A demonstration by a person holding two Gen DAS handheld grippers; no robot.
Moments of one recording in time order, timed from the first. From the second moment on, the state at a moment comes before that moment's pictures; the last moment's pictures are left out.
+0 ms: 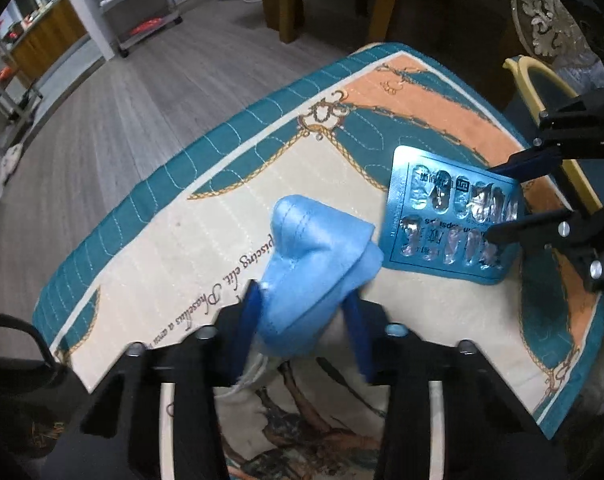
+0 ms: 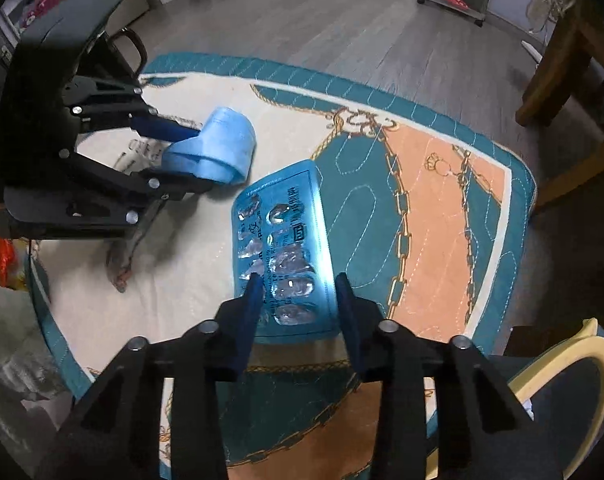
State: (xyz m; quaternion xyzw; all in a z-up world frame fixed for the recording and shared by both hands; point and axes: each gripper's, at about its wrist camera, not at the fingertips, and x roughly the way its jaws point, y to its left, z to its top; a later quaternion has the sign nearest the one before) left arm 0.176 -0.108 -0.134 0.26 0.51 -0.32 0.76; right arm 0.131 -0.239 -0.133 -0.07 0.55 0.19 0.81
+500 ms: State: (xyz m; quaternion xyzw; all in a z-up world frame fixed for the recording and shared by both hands) left arm 0.123 -0.119 -0.070 0.26 0.46 -0.32 0.79; right arm 0.086 -0.228 -0.080 -0.09 0.53 0.18 0.82
